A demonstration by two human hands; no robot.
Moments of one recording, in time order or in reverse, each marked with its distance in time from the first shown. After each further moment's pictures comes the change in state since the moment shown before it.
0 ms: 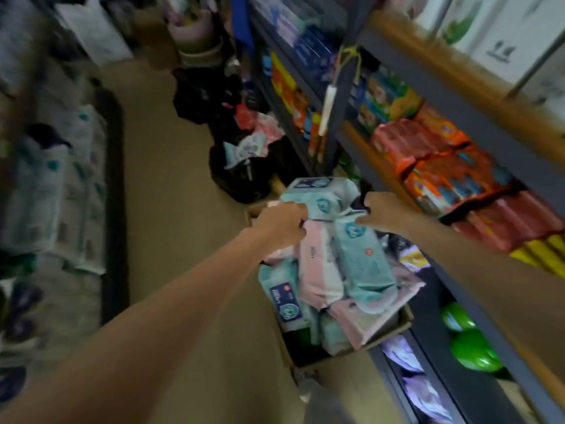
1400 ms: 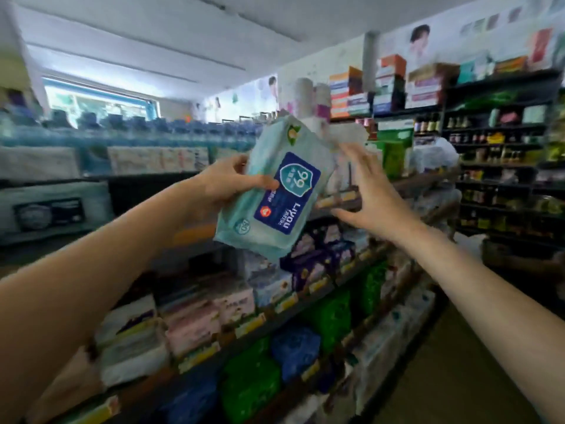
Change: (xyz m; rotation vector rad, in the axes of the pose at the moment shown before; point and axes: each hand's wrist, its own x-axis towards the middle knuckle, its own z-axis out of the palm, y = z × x) left_hand -0.721 -0.196 -0.227 -0.781 1.341 -0.611; right_hand -0.395 -0.610 -0.147 0.430 0.618 -1.901
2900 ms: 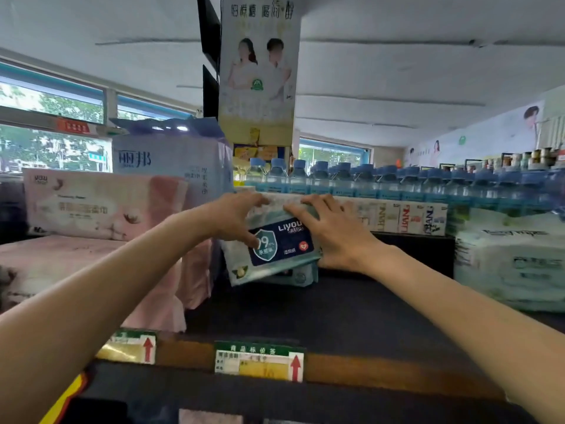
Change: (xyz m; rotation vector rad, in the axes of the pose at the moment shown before) left_hand -0.046 -0.067 -0.275 1.245 0.520 -0.523; right_hand 0.254 -0.201 0.309 -0.120 -0.121 -0.847
